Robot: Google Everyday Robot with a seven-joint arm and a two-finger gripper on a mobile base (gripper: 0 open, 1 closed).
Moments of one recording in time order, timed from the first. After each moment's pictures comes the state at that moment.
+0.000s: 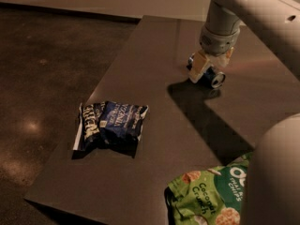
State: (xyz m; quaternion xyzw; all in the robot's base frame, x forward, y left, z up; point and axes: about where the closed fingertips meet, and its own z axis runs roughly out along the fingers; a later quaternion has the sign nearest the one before) arm 0.648 -0.193 0.857 -0.27 0.96 -0.04 0.07
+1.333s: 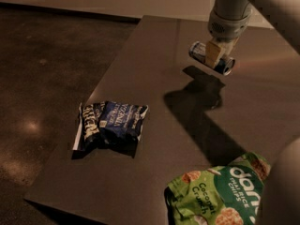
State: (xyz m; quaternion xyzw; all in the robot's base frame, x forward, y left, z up) arm 0.642 -0.209 0.906 -0.35 0.93 -0.09 0.10
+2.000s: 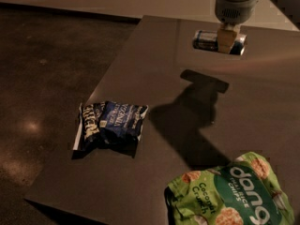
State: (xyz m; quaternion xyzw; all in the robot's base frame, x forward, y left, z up) arm 0.634 -0.217 0.967 -0.50 0.83 -0.20 0.11
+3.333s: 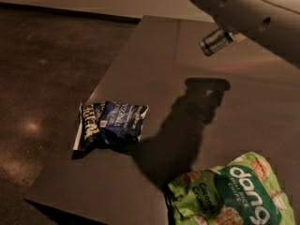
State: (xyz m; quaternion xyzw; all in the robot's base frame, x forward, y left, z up) arm 0.627 -0.215 1.011 -0.72 0.52 -0.45 0.04
